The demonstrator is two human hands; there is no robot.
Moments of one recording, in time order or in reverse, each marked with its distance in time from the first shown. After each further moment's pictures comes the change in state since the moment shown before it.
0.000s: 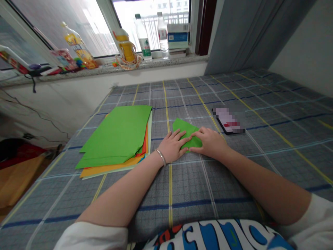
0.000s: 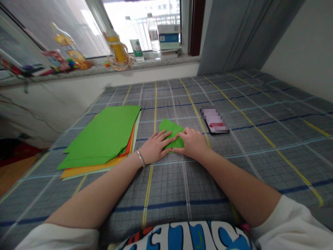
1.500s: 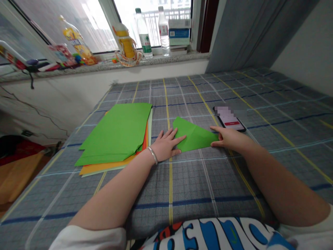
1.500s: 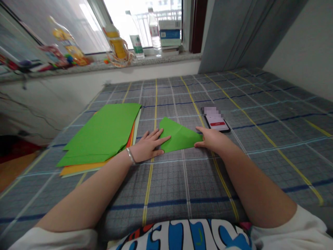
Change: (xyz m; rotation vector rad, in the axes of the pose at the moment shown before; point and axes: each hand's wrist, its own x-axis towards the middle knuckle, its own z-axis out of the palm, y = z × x) left_hand -0.016 -0.015 -0.016 -0.007 -0.212 -0.074; right_hand -0.007 0.060 -0.020 0.171 -0.384 0.294
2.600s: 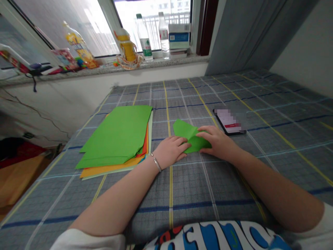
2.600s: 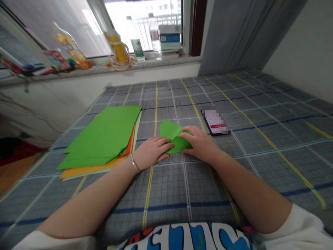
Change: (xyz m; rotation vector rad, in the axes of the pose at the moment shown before) left_hand 0.001 0.008 0.005 0.145 0.321 0.342; right_hand -0.004 -0.025 0.019 -0.007 0.397 -0.571
